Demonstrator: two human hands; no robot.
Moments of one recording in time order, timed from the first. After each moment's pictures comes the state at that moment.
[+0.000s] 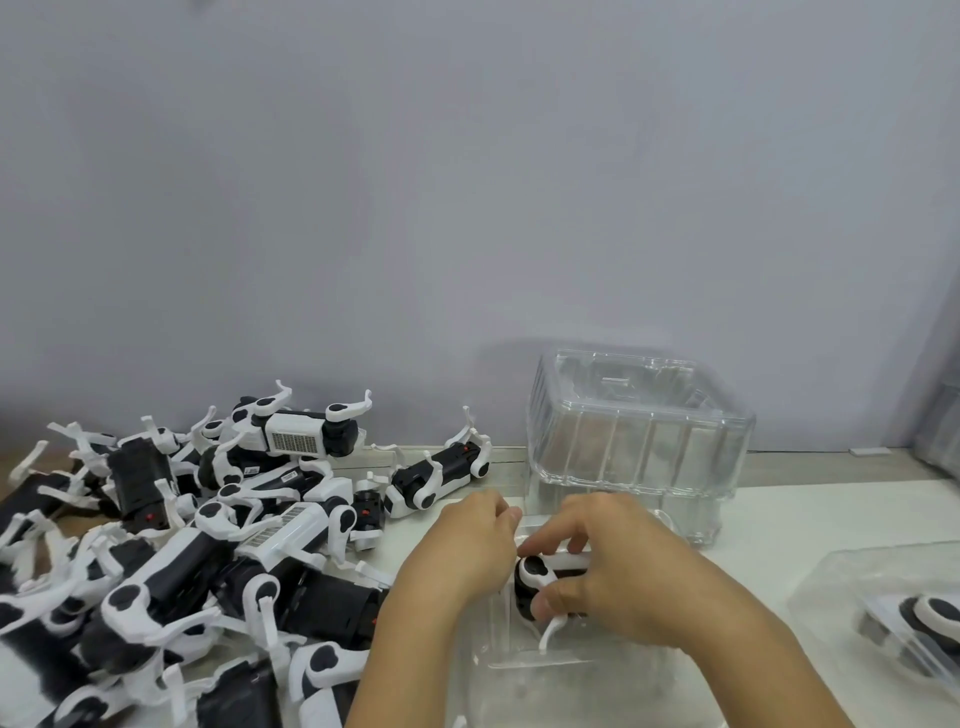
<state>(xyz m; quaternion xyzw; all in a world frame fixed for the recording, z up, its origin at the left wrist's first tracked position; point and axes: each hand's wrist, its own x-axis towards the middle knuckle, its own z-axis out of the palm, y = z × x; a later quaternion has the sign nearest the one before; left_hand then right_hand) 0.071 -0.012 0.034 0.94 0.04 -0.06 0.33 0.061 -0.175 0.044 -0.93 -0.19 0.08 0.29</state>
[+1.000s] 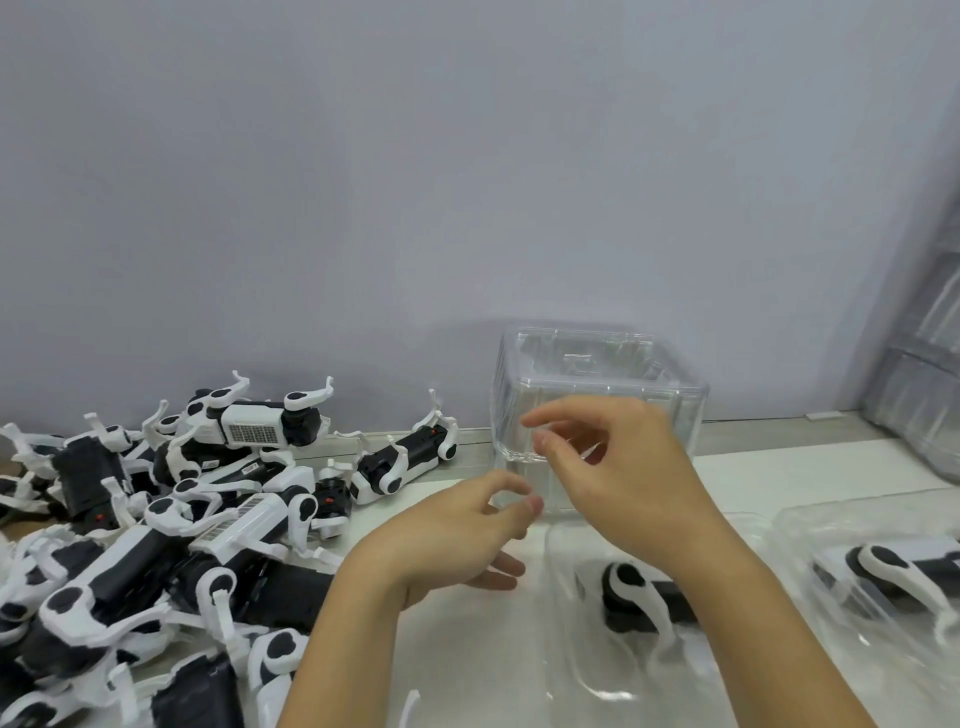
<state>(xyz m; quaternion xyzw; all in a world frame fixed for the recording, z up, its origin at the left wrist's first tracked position) 0.055 -0.026 0.052 0.82 -0.01 -0.21 0.53 0.063 -0.192 0.070 -0.84 -0.18 -0.18 0.48</state>
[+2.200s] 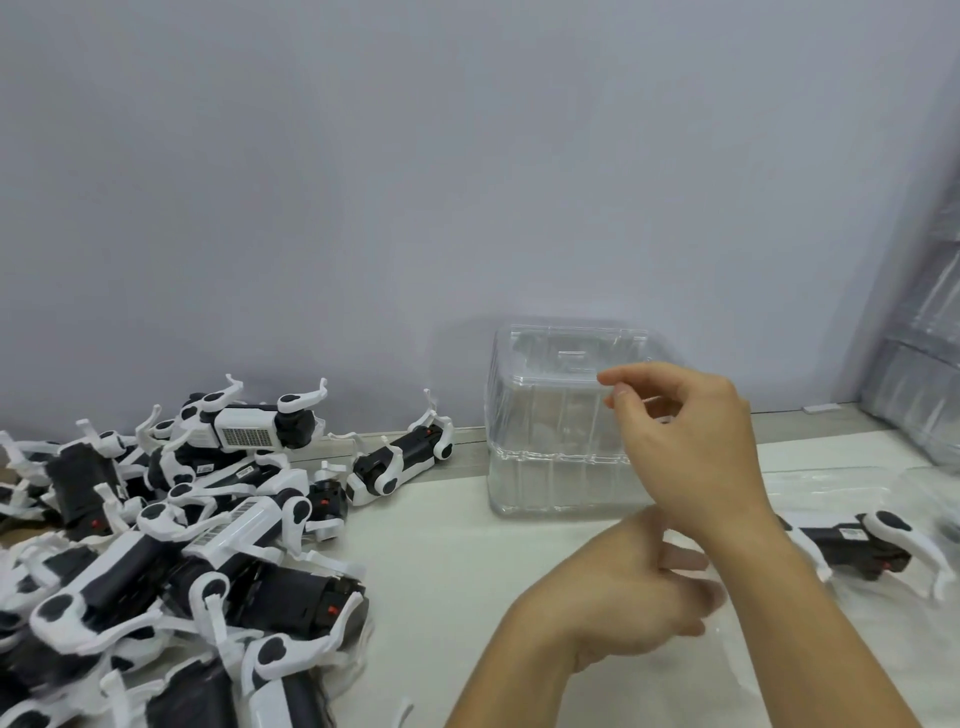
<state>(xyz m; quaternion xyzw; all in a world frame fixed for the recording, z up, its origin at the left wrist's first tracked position) 0.036 -0.126 0.032 0.76 -0.15 -0.27 0.58 0.073 -0.219 0.071 -0.78 -0.05 -0.29 0.55</state>
